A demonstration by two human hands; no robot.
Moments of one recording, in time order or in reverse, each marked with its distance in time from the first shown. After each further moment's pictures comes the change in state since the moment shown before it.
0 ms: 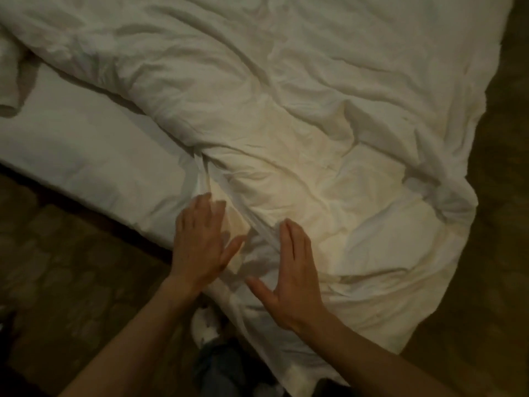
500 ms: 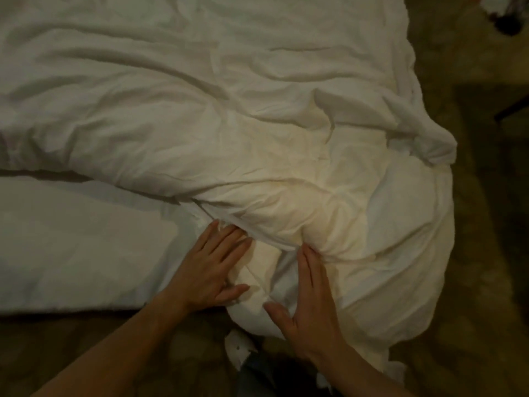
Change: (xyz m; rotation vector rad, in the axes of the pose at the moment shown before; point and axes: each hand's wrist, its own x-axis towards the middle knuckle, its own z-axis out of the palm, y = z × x) left_hand 0.083 -0.103 0.015 -0.026 -0.104 0.996; right_hand -0.003 -0.067 0.083 0.043 0.284 0.438
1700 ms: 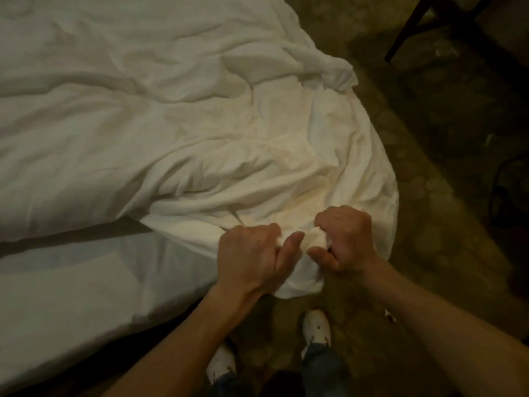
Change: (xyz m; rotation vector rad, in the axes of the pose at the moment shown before) left_hand 0.028 0.125 -0.037 -0.207 0.286 -0.017; right_hand -0.029 0.022 -0.064 -0.367 0.475 -0.313
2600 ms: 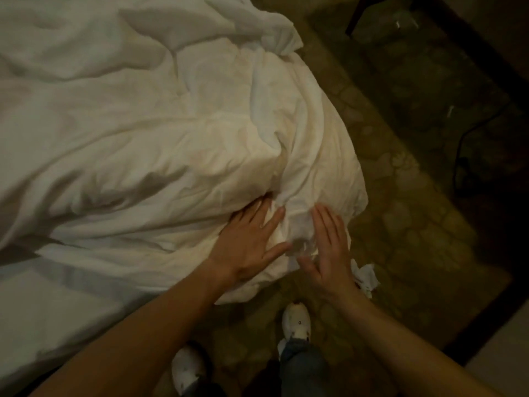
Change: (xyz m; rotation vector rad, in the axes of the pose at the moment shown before) left_hand 0.010 0.015 0.151 0.095 -0.597 0.272; right_hand -0.141 0.072 0.022 -0.003 -0.108 0.529
